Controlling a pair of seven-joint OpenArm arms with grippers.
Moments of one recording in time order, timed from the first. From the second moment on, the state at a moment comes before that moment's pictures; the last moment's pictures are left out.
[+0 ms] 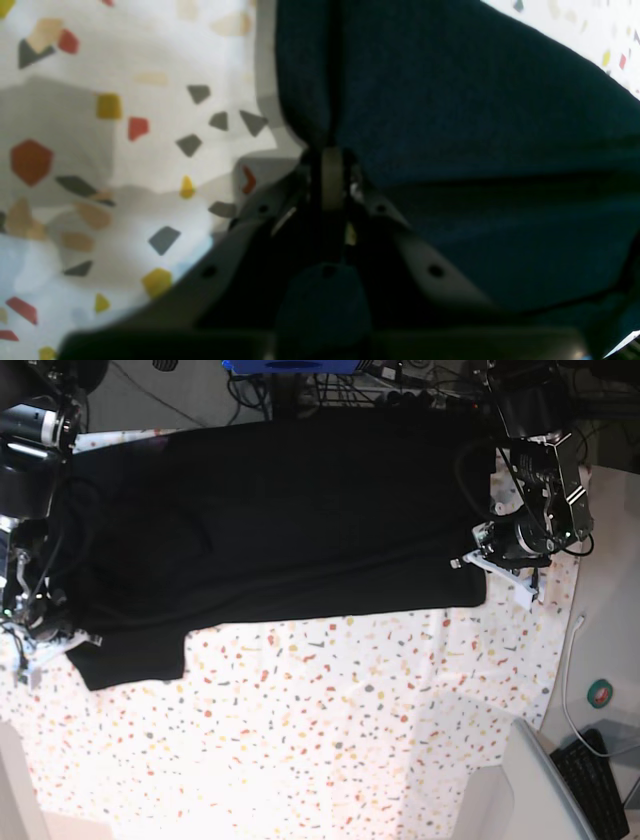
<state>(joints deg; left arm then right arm) 0.7 -9.6 -25.4 71.2 -25.5 -13.4 56.1 15.5 14.7 18.7 54.3 12.1 12.4 -36.9</state>
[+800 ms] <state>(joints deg) -9.0 -10.2 -29.9 68.1 -19.0 -13.4 56.3 15.5 14.8 18.7 54.3 12.0 12.4 -36.9</state>
